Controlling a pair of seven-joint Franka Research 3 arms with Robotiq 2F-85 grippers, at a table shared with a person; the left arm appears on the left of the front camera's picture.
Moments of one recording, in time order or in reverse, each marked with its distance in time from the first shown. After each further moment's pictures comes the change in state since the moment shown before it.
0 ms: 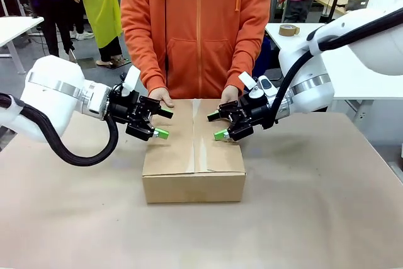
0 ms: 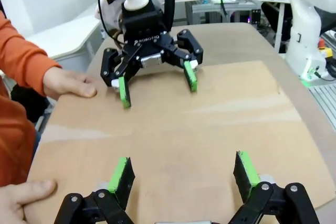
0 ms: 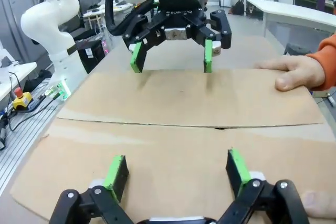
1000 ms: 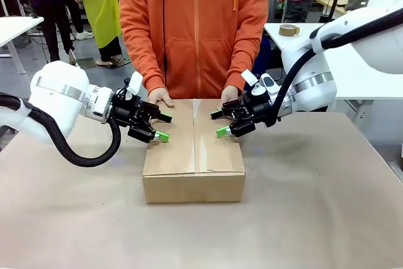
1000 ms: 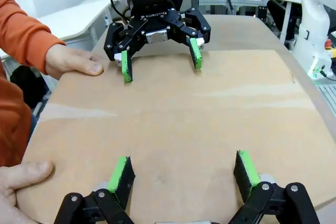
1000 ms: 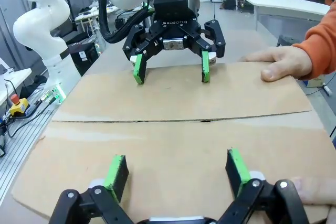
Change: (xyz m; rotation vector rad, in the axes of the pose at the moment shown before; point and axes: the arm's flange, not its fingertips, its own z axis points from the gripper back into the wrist) left arm -0.017 0.011 -0.004 0.011 0.025 0.053; right arm 0.001 -0.005 0.010 -0.036 0.009 -0.046
